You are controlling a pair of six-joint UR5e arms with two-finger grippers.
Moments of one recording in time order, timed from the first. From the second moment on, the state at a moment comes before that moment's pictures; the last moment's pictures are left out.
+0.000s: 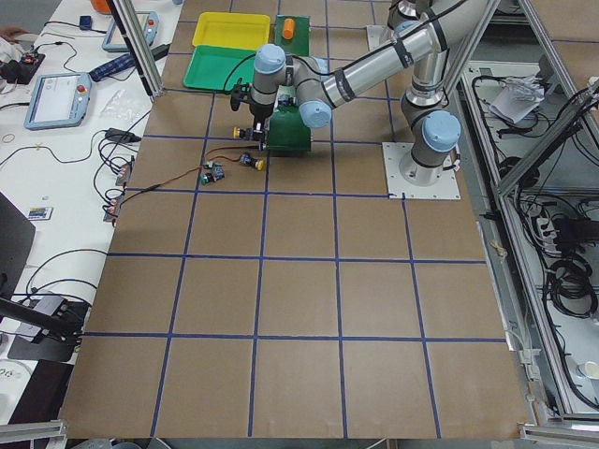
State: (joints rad) left arm -1.42 -1.70 -1.99 -0.88 1.55 0.23; right arm 1.55 -1.54 1.50 -1.60 -1.52 -0.13
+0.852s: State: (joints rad) left arm -1.43 -1.63 -2.06 -1.06 1.56 0.24; right arm 1.55 -1.54 1.51 -1.60 -1.52 -0.13
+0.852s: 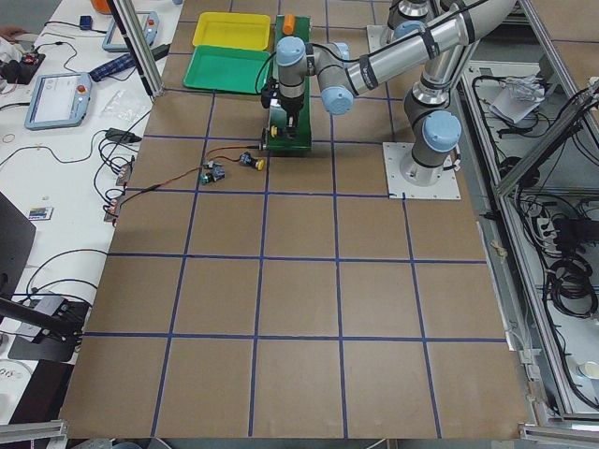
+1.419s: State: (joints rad) left arm -1.43 -1.63 -2.07 -1.06 1.56 0.23; right arm 1.55 -1.54 1.51 -1.60 -1.52 -0.13
